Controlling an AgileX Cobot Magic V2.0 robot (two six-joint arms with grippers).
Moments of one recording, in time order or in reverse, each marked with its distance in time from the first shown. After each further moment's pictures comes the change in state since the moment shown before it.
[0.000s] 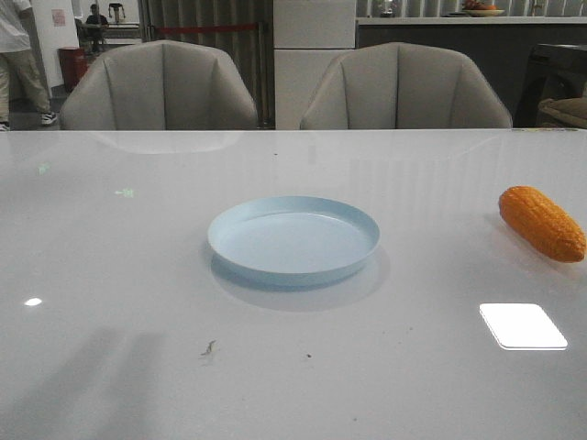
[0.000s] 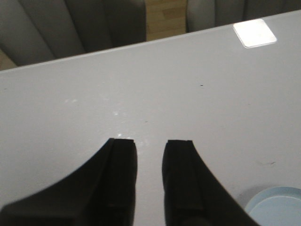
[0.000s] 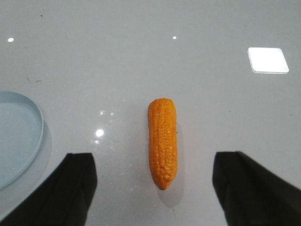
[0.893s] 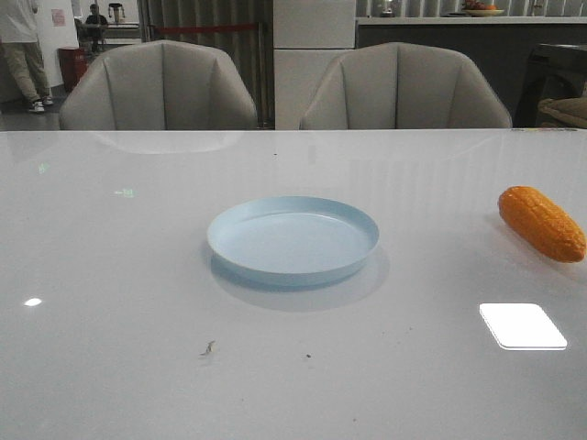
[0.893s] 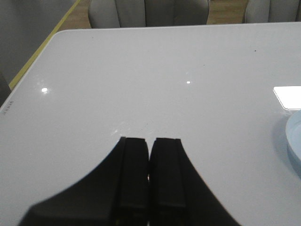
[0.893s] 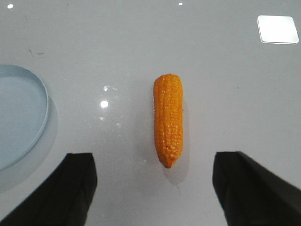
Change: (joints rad) left arm 0.222 -1.065 1.513 -0.040 -0.690 0.000; right arm 0.000 0.042 -0.109 0.000 0.185 0.000
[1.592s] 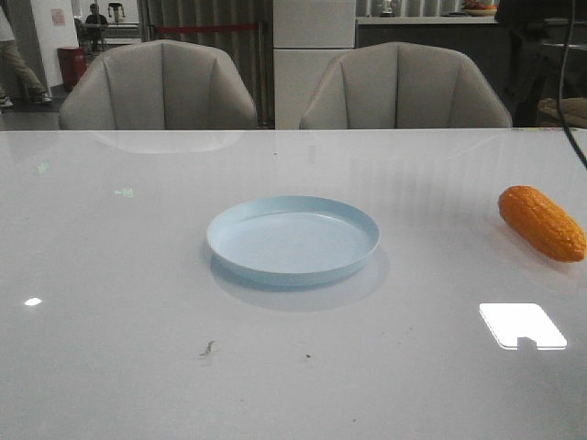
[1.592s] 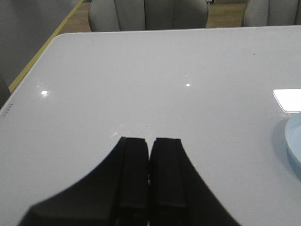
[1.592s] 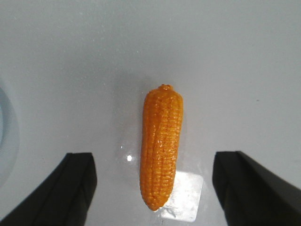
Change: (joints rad) left arm 0.000 -0.003 0.002 -0.001 -0.007 0.000; right arm 0.000 0.826 -1.040 -0.086 0.750 0.002
